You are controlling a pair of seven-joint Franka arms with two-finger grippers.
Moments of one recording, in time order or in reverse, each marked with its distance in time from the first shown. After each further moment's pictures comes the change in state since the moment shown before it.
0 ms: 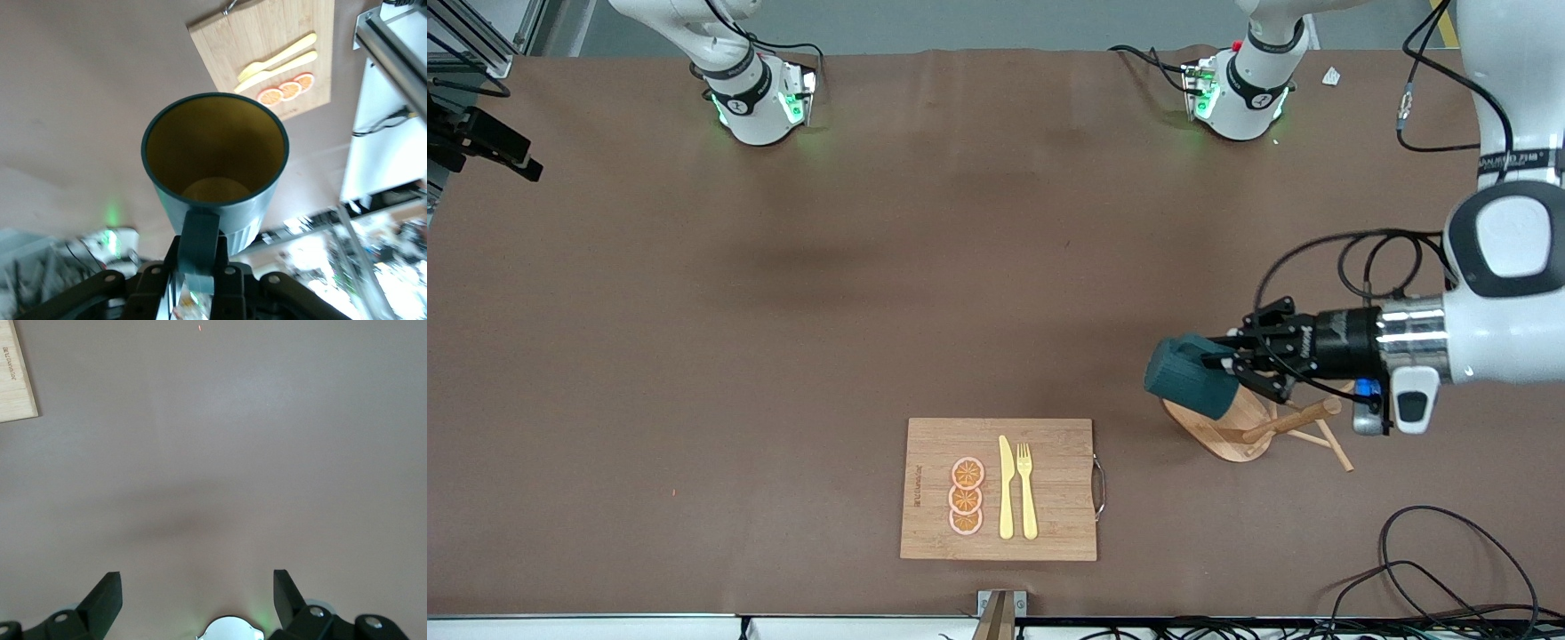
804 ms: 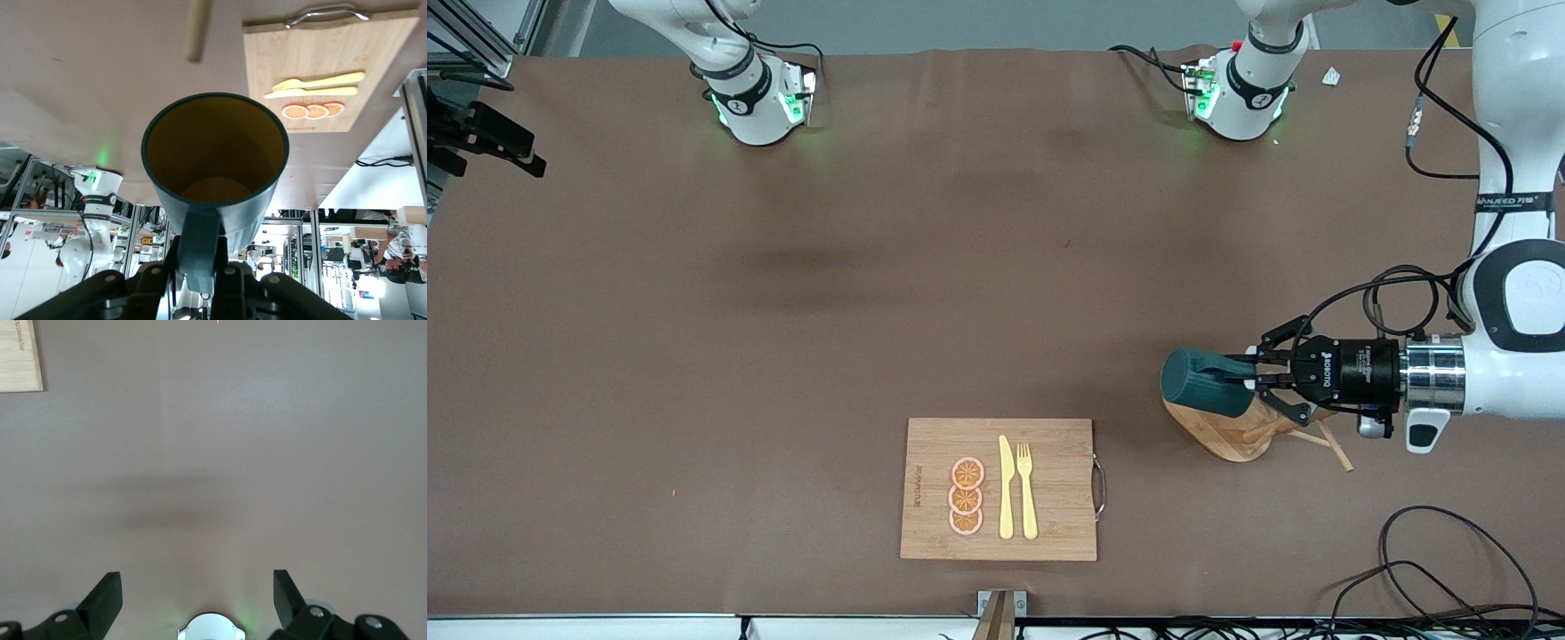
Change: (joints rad) left arm 0.066 0.082 0.002 -0.003 -0.056 -0.090 -0.192; right arm 0.000 0.003 -0.003 -0.004 0.001 -0.011 -0.116
